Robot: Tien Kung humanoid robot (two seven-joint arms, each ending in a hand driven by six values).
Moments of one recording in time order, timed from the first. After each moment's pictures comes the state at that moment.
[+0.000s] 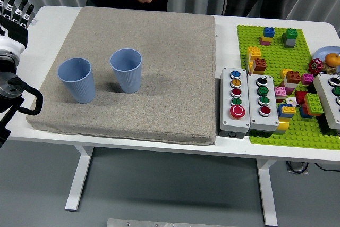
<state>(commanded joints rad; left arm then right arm) -0.53 0.46 -1.15 -1.11 -0.01 0.21 -0.38 0.22 -0.12 1.51 0.18 -1.03 -0.18 -0.25</state>
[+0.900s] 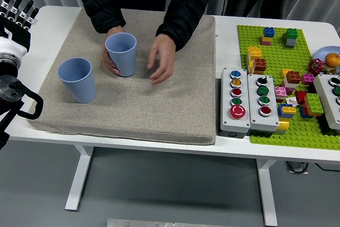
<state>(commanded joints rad) -0.51 0.47 -1.14 -1.11 0.03 0.20 -0.36 0.20 -0.11 1.52 0.18 -1.04 -0.18 -0.25</state>
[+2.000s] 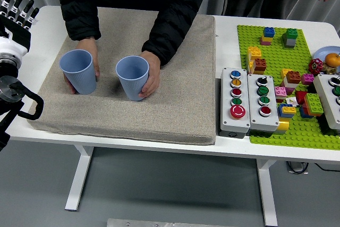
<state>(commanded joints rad) -0.51 0.46 -1.16 -1.11 0.06 0.19 -0.35 0.21 -0.12 1.53 0.18 -1.04 -0.19 -0.24</state>
